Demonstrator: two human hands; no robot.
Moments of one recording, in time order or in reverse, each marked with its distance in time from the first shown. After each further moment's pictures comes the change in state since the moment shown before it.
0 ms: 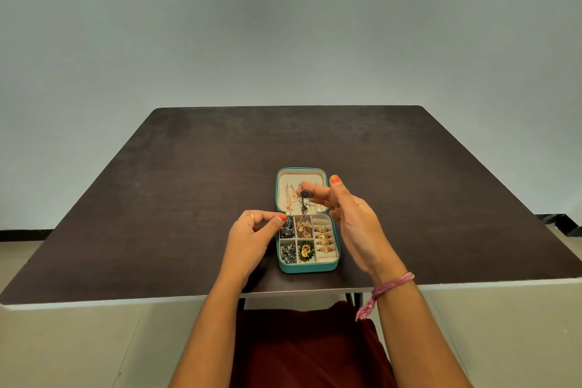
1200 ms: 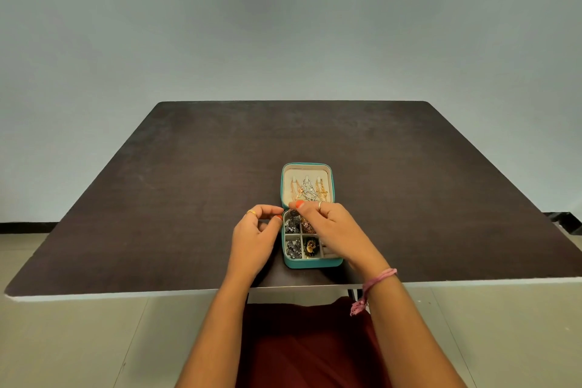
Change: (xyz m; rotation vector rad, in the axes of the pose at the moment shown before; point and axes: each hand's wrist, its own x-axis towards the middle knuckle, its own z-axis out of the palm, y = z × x) left_hand -0.001 -0.010 0.003 0.059 0.039 0.073; right_hand 0.019 0.028 0.019 -0.540 -0.044 0.023
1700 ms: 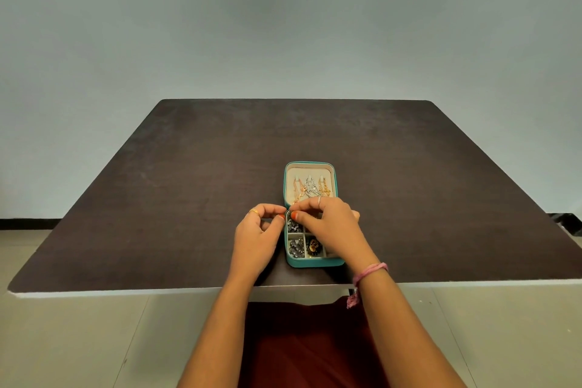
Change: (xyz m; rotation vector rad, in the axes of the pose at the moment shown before) left_hand 0.001 -0.003 0.000 -0.001 0.012 0.009; right_hand 0.010 -0.006 0.004 -0.315 0.112 -0.008
